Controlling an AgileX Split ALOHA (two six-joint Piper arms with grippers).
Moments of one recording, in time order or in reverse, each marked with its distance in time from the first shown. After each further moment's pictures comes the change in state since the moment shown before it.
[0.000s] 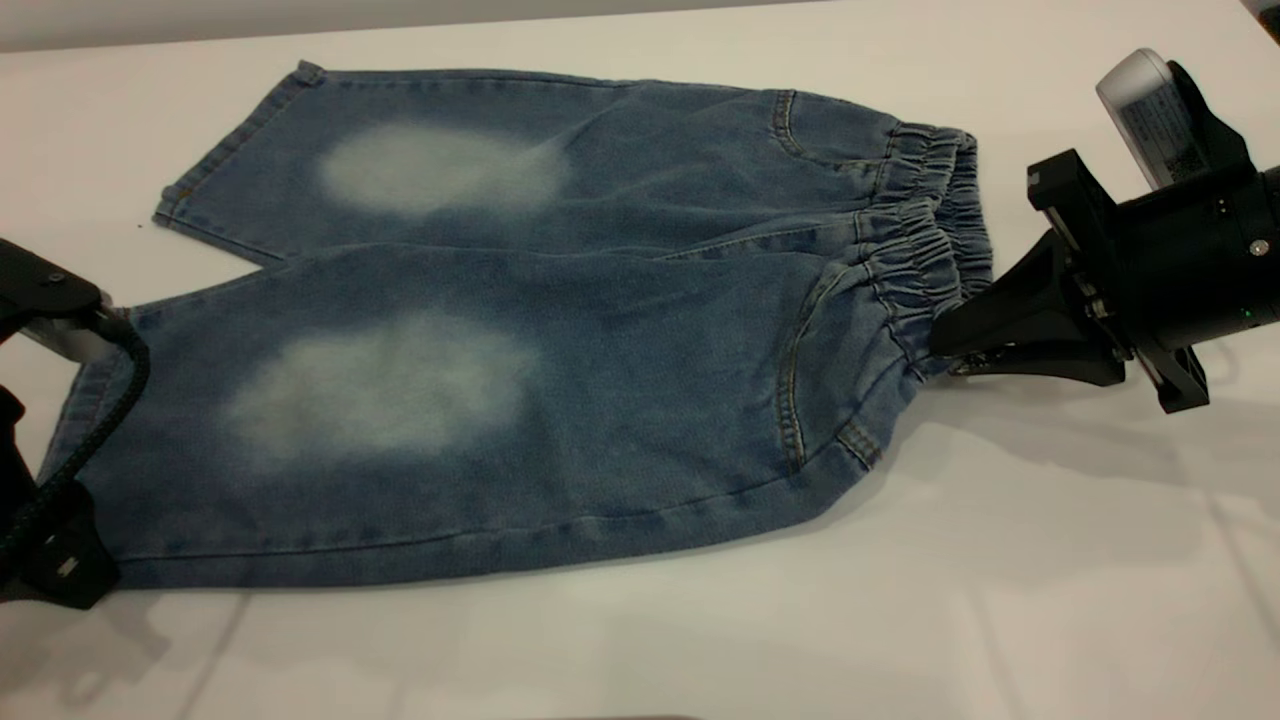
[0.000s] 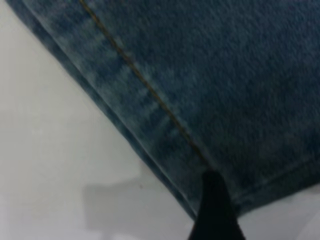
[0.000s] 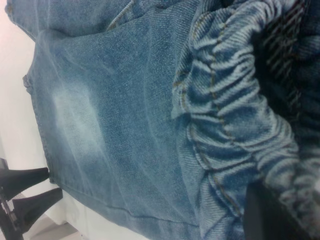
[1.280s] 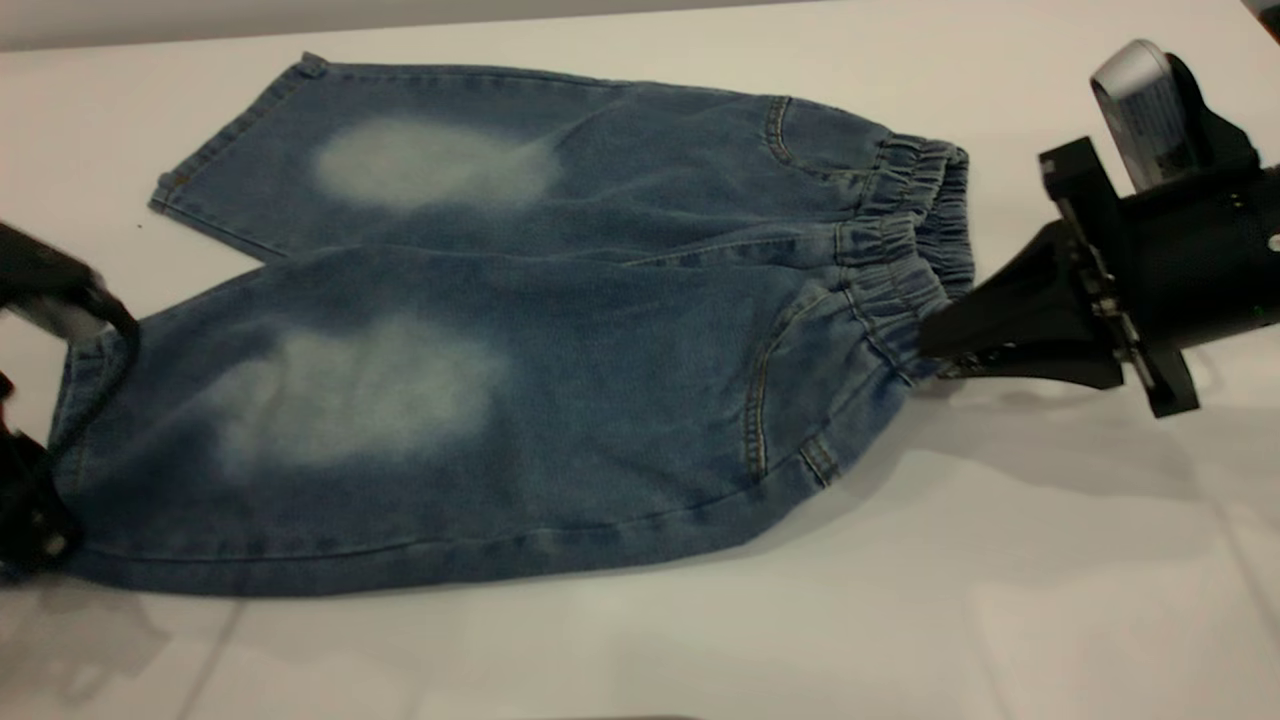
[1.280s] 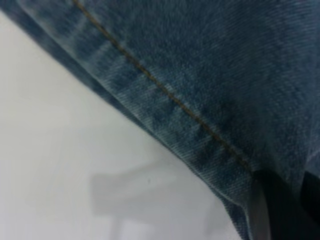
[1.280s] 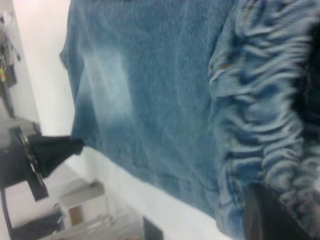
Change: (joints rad) left arm 0.002 -0.090 -0.011 0.005 0.090 -0.001; right arm -0.033 -0.001 0.000 -0.136 0.119 0.052
